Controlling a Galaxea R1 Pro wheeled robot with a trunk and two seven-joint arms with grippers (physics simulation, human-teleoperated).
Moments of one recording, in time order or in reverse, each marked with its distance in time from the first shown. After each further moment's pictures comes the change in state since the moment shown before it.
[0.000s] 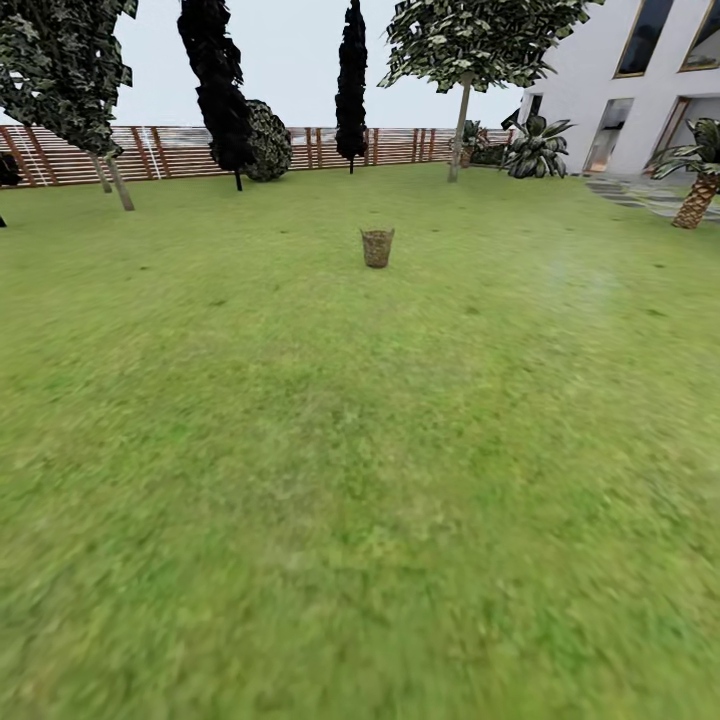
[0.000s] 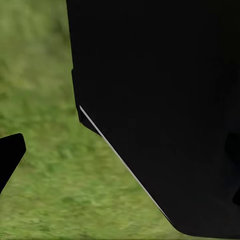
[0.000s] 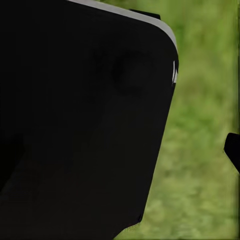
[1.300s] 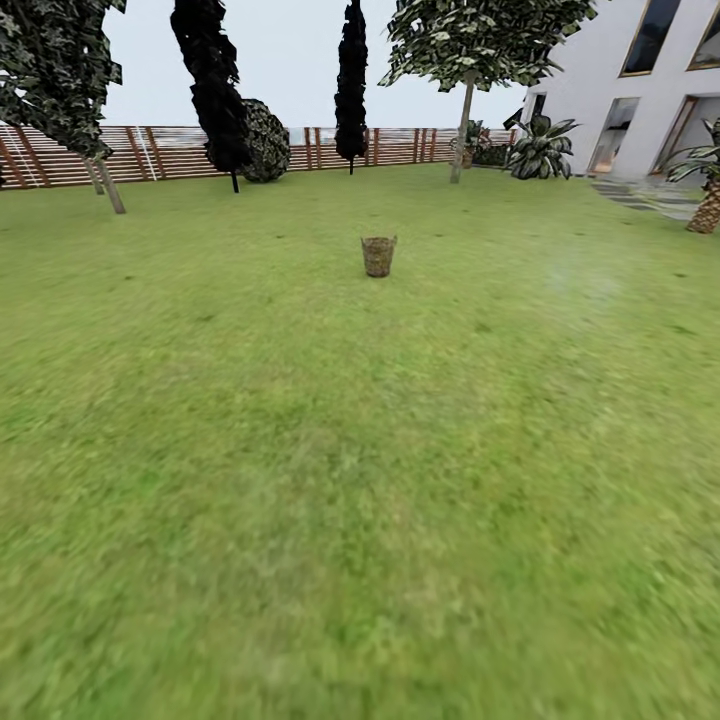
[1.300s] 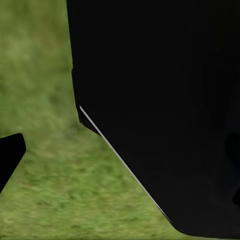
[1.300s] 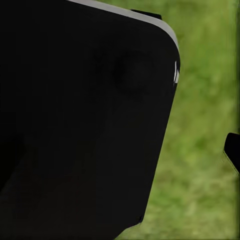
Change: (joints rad) left arm 0.000 0.000 0.000 0.000 0.000 0.000 0.000; right arm 0.000 0.002 0.000 0.000 0.000 0.000 0.000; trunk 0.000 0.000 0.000
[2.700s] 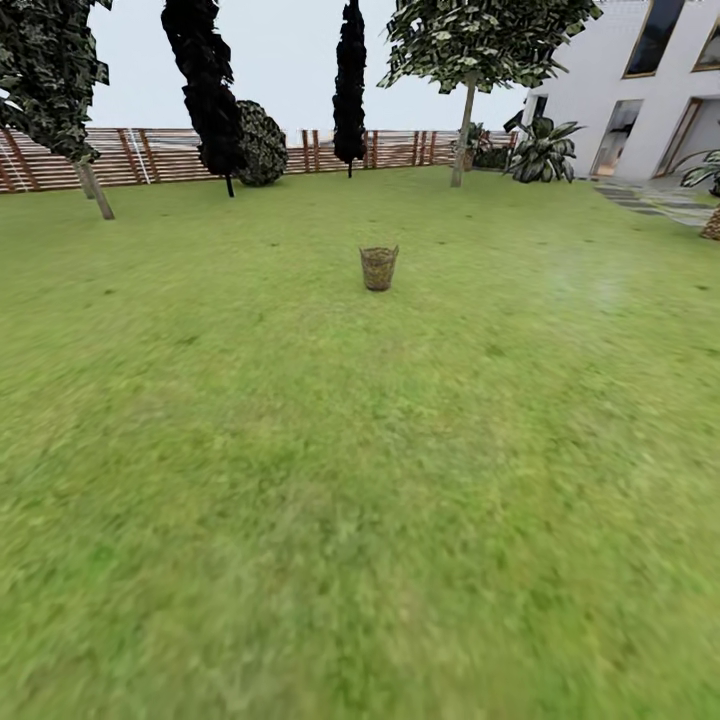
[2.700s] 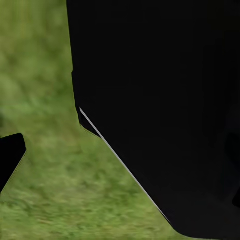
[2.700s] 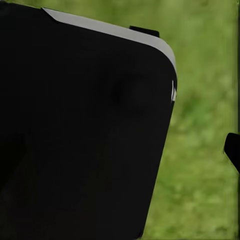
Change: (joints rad) left arm 0.000 0.000 0.000 0.000 0.000 0.000 0.000; right arm 0.000 0.002 -0.004 -0.028 0.003 -0.003 0.001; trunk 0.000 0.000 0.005
